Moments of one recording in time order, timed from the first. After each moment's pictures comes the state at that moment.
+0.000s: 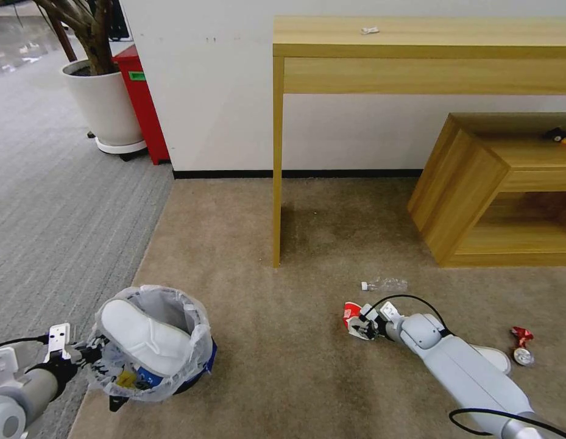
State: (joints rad) left arm 1.66 -1.13 -1.06 -2.04 -0.73 0.74 0.13; right arm -0.75 1.02 -0.10 1.03 0.12 -0.31 -0.41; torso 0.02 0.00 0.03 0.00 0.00
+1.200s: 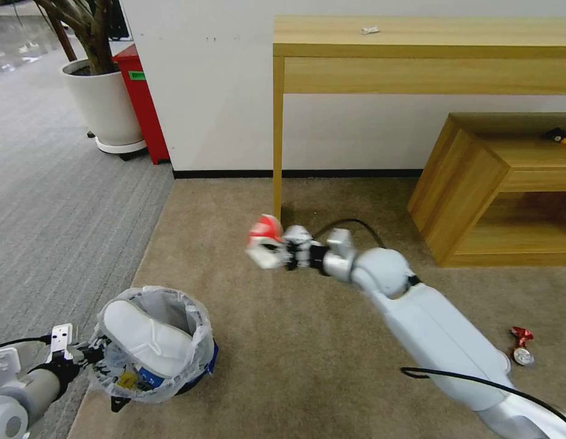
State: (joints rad) left arm 1.65 -1.12 -1.05 -2.04 -0.72 0.74 0.14; right arm -0.56 1.16 -0.21 1.78 0.48 -0.42 -0.52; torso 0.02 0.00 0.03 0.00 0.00
